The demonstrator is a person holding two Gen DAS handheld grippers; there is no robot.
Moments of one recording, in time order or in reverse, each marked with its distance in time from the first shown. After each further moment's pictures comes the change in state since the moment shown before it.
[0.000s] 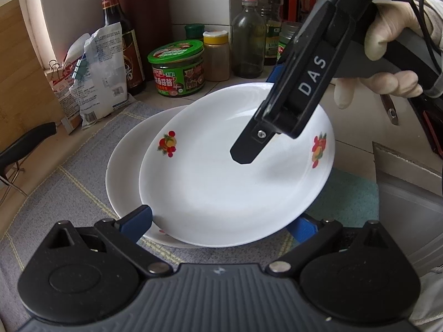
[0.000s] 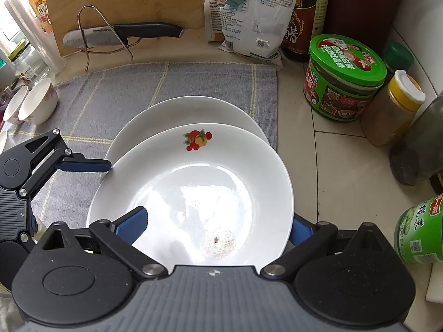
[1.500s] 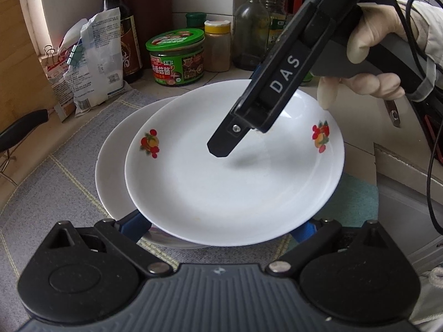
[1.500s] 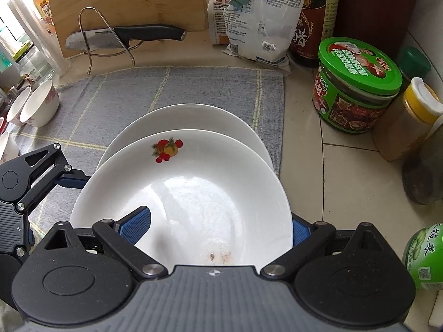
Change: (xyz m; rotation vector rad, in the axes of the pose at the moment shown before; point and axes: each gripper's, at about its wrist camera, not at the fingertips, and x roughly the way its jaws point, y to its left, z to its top) left arm 0.011 0.002 0.005 -0.040 0.045 -0.023; right arm 0.017 -0.011 0.011 -0.008 -0.021 0.048
